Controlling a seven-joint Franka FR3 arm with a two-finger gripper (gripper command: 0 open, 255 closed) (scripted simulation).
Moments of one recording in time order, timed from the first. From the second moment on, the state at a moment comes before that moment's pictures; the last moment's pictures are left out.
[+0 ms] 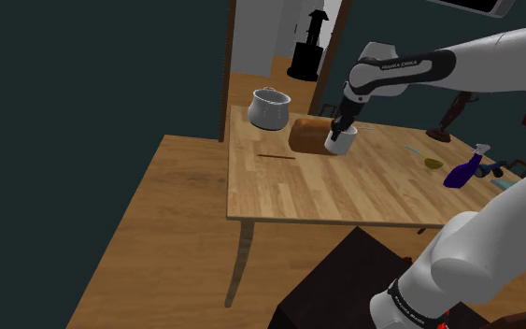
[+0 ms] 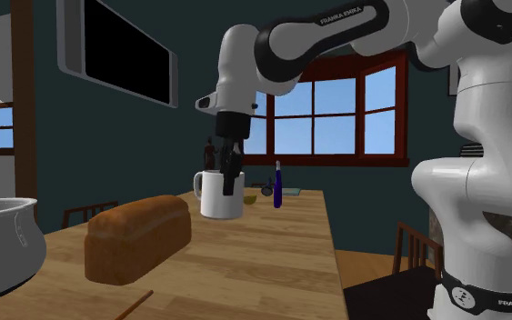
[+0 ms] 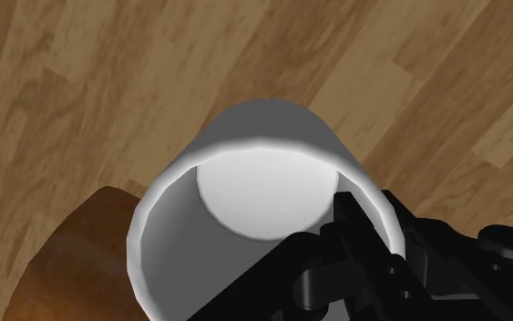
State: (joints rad) arm -0.01 -0.17 -0.42 -2.14 -0.07 2.08 -0.35
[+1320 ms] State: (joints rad) arm 0.00 -0.19 -0.41 -1.89 -0.07 1.81 -0.35
